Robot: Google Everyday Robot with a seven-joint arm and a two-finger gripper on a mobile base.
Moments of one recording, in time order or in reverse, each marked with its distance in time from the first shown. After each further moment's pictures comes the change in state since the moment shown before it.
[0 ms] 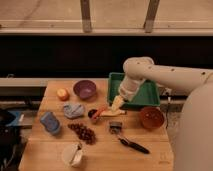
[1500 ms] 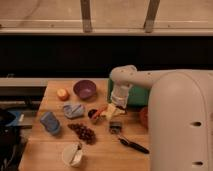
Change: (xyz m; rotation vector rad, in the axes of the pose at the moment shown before) arm 0.001 0.001 0.083 -0.032 0.191 0.001
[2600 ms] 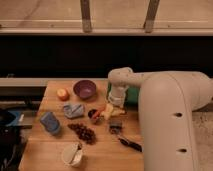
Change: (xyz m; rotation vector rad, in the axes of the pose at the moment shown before) arm -0.026 -0.009 0.028 -0.005 -0.002 -0.031
